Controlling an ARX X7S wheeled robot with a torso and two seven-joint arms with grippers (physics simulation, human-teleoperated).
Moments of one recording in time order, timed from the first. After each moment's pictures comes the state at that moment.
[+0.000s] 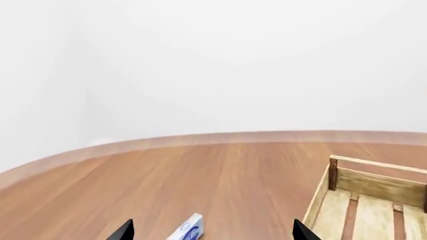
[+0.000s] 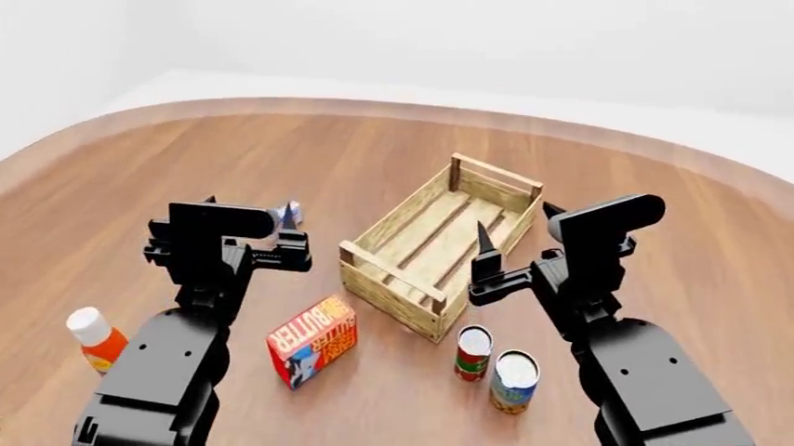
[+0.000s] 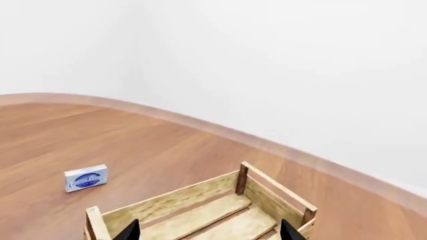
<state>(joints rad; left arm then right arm) -0.53 -0.24 0.14 0.02 -0.22 -0.45 -0.08 0.48 0.30 -0.15 -0.24 0.24 0.62 -0.09</state>
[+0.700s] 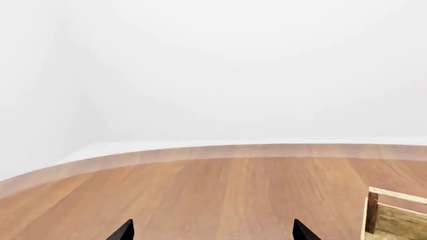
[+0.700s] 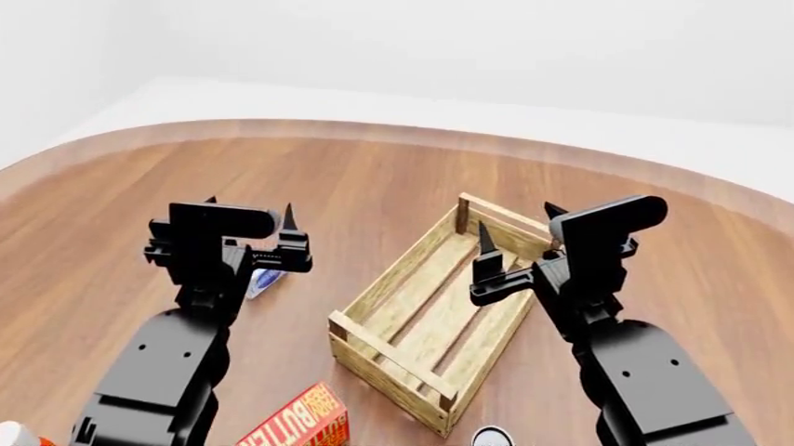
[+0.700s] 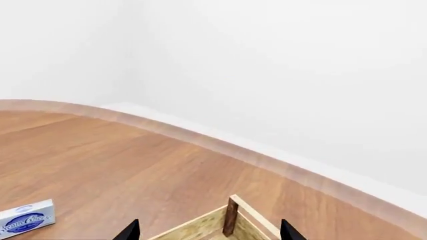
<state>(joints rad) -0.53 -0.25 0.15 0.03 -0.23 -0.45 -0.09 0.47 0.31 -0.16 -0.25 0.25 0.62 -0.08</state>
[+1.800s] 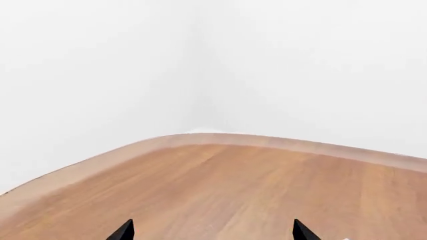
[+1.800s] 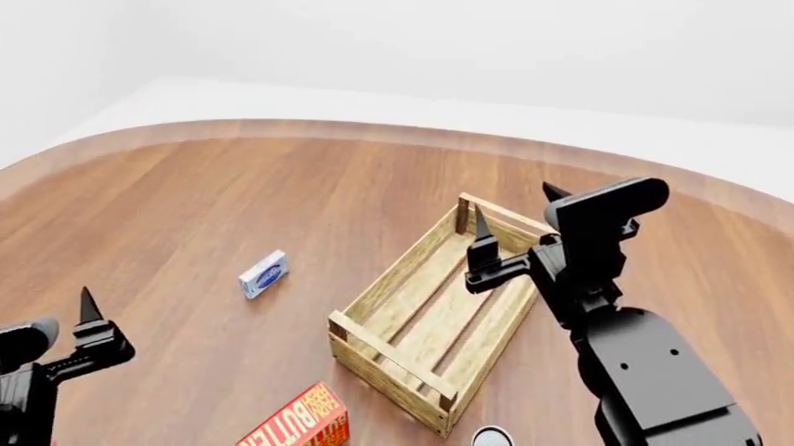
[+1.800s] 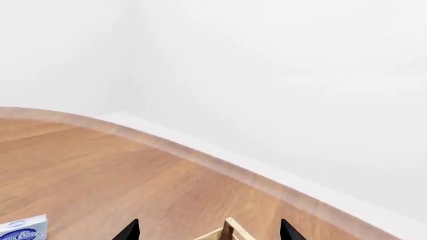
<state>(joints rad) 0.04 -0.37 -0.37 0.40 -0.37 -0.37 -0.19 0.51 0.32 -0.20 -0.28 0.24 0.62 -0.06</state>
